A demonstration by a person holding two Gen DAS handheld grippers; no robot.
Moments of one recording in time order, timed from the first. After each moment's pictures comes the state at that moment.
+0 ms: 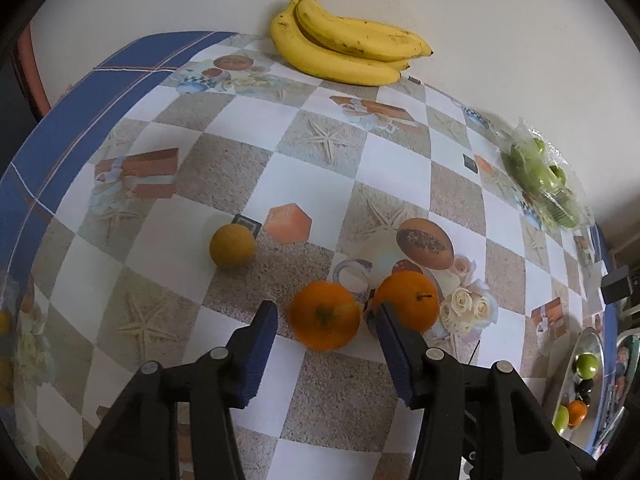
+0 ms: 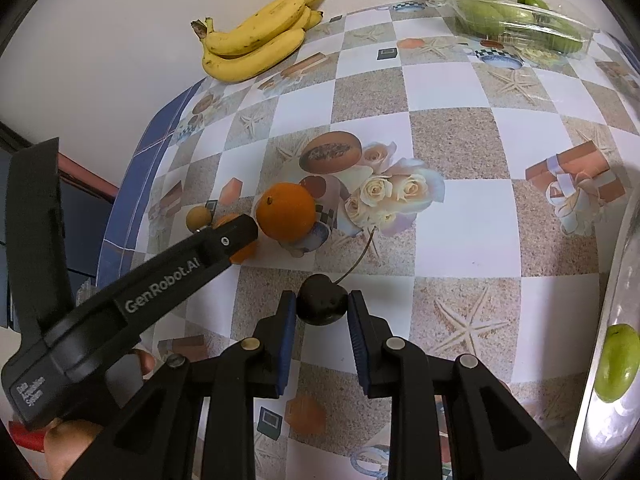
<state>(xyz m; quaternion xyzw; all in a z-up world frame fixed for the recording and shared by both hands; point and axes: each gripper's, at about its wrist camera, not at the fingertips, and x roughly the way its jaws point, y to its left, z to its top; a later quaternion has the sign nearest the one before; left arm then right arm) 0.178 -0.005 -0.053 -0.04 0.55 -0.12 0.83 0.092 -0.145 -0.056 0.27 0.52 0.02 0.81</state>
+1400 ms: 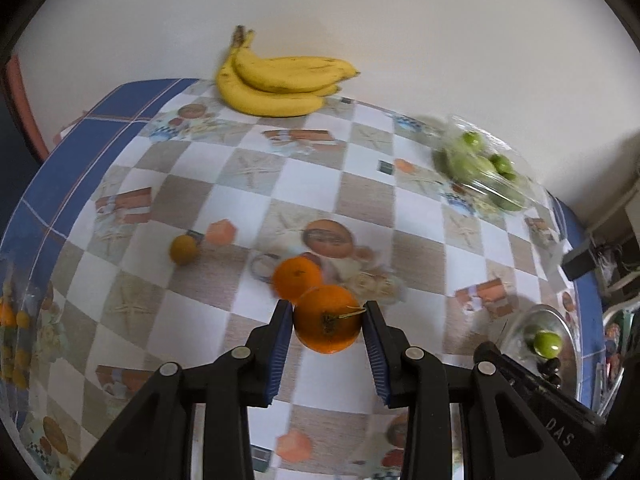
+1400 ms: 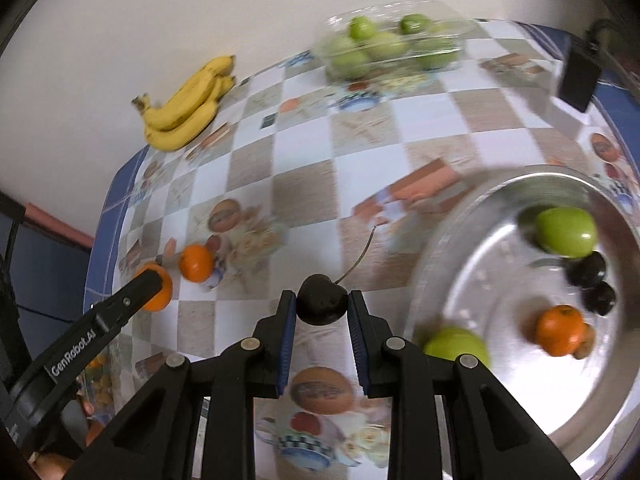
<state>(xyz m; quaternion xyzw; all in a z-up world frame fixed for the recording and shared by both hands) 0.120 -0.064 0.009 -0.01 0.51 -0.15 0.84 0.040 -0.248 -0.023 0.30 0.50 -0.07 0.81</state>
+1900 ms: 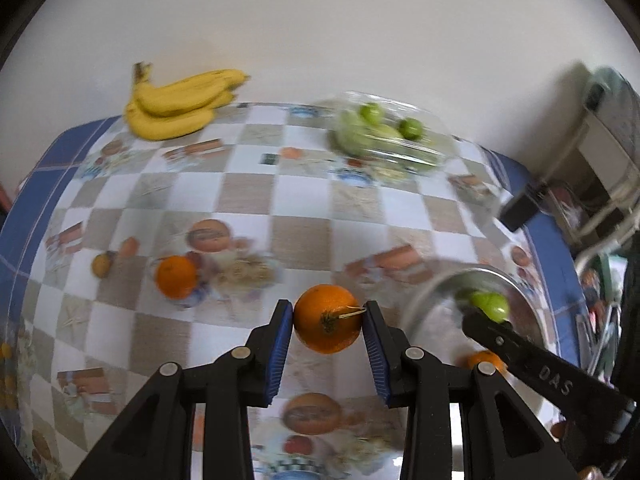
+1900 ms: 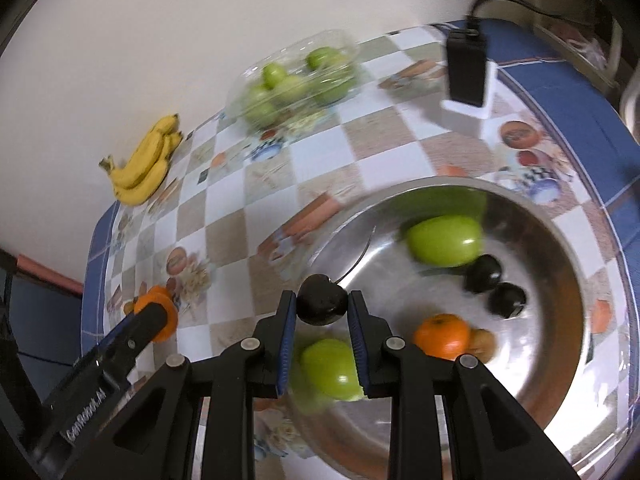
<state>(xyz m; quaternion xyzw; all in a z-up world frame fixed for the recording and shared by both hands) 0.067 -0.154 0.025 0.05 0.49 -0.24 0.83 -0.012 -0.326 -0.010 0.34 0.46 -0.14 0.81</state>
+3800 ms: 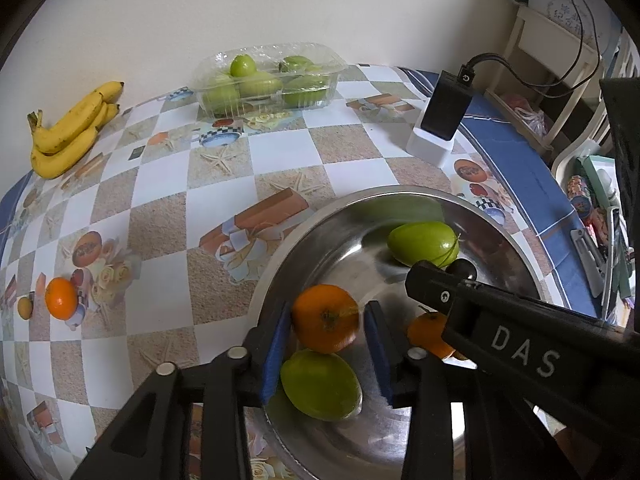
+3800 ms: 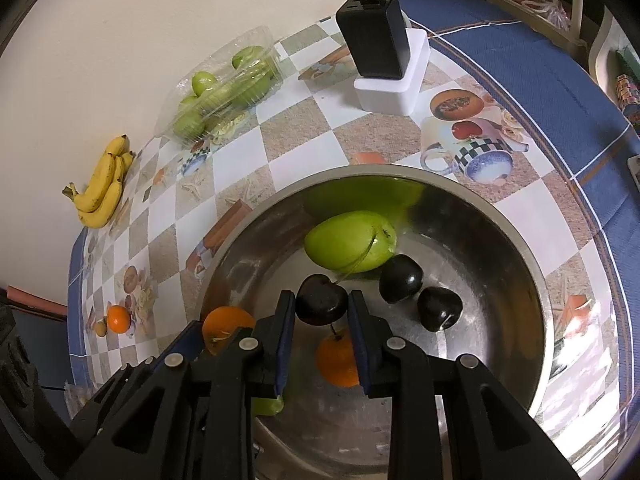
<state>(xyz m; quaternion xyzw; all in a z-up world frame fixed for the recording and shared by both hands) 0.020 -0.254 -0.028 0.15 0.49 -0.32 0.79 -0.028 -0.372 -0.043 0.36 0.48 -0.18 0.78</state>
